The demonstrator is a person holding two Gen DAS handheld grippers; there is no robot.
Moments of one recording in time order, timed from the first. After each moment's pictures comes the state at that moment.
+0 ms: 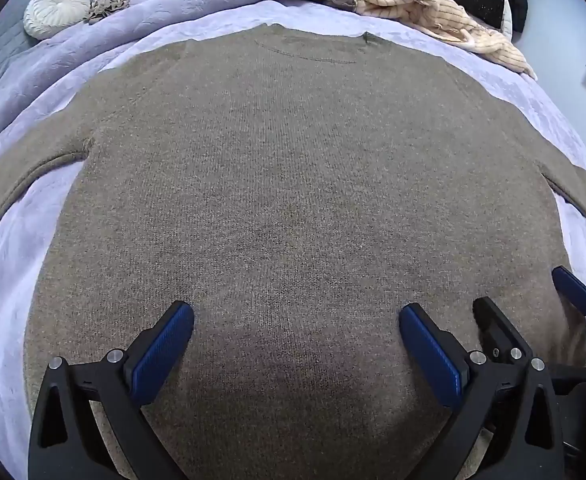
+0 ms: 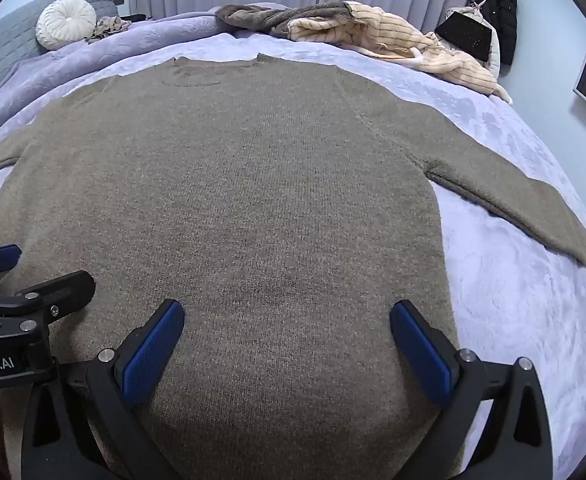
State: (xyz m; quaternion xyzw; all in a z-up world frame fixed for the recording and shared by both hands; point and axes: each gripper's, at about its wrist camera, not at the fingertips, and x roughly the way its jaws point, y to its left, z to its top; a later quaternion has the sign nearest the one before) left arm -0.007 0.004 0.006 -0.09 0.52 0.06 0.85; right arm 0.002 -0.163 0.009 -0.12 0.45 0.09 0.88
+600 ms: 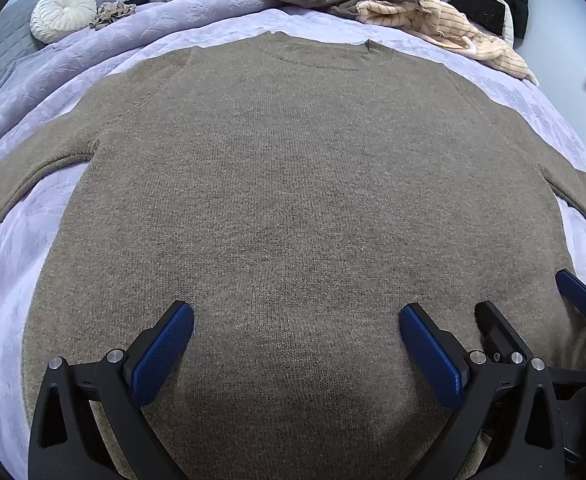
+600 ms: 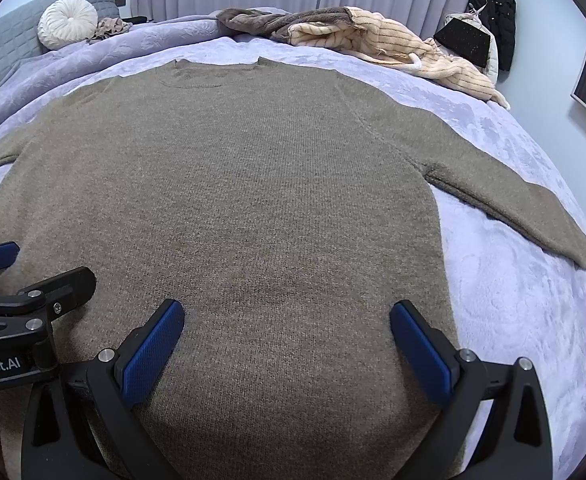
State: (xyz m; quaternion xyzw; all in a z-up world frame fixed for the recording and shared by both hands) left arm -0.011 0.003 0.006 -0.09 0.50 0.06 0.86; right arm 0.001 -0.161 0.009 -0.12 0.44 0.09 0.89
